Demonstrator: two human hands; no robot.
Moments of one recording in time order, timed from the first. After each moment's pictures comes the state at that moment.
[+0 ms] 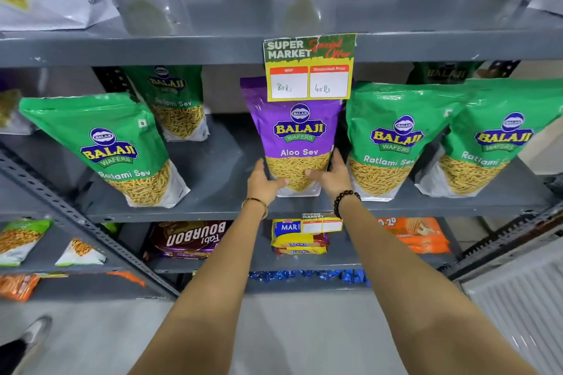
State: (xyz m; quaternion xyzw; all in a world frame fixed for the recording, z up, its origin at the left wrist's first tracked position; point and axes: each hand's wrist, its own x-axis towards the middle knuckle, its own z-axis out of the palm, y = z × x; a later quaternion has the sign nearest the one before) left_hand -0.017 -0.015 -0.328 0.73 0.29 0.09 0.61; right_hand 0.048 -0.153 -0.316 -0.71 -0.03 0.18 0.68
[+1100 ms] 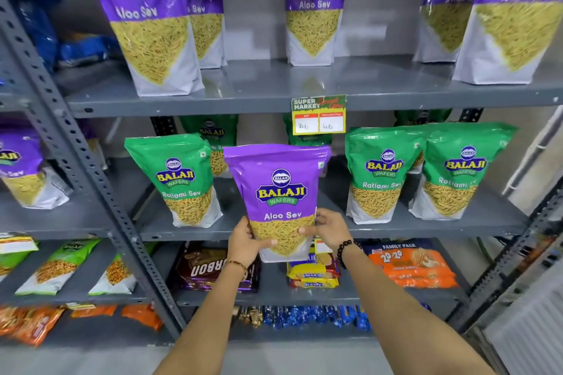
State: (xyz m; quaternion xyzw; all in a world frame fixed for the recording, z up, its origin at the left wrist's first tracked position) left_hand -0.176 0.001 -0.305 0.73 0.21 0.17 0.62; right_hand -0.076 -0.172 -0.289 -0.71 -0.14 0.21 0.65
